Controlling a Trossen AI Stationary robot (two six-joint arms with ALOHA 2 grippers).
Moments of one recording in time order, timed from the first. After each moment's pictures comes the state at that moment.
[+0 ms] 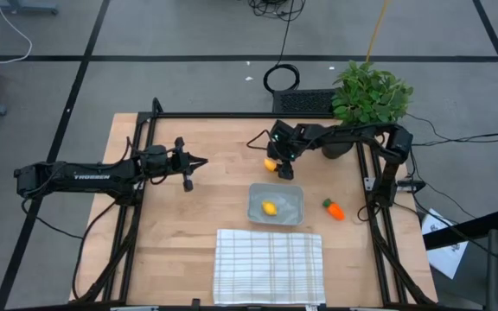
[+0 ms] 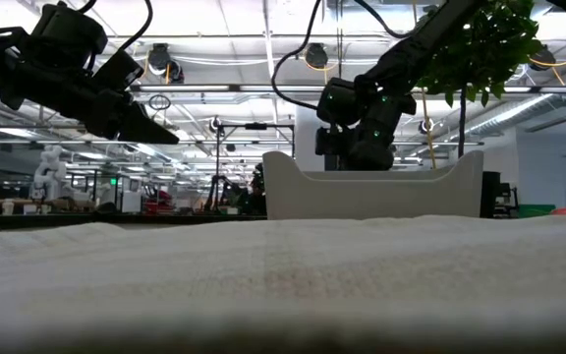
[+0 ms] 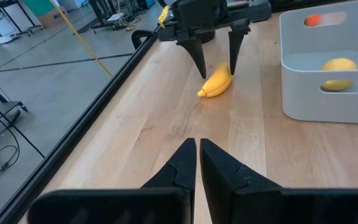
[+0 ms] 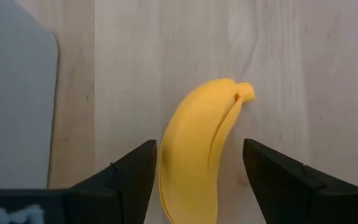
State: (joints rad) left arm 0.32 0.85 0.20 0.34 0.01 0.26; right arm -0.44 1.83 1.09 -0.43 -0.25 -0.34
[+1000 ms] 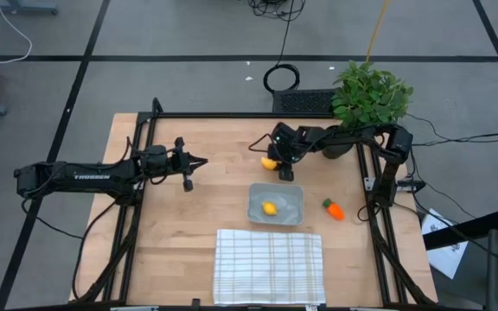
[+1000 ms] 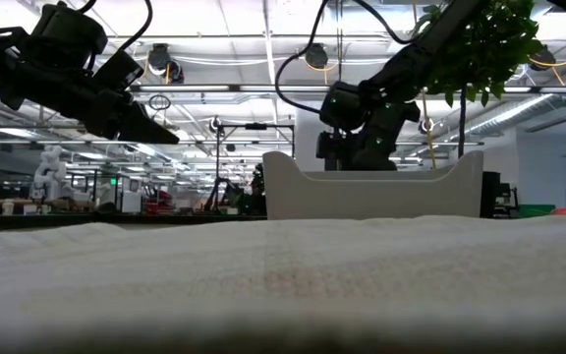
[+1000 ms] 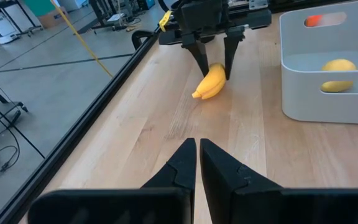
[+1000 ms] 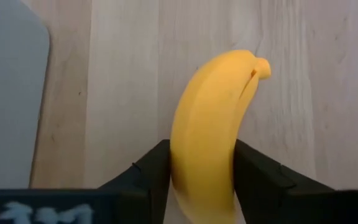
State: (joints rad) left arm 0.32 0.85 0.20 0.34 0.01 0.26; right arm -0.44 1.83 1.04 -0.34 -0.25 -0.36
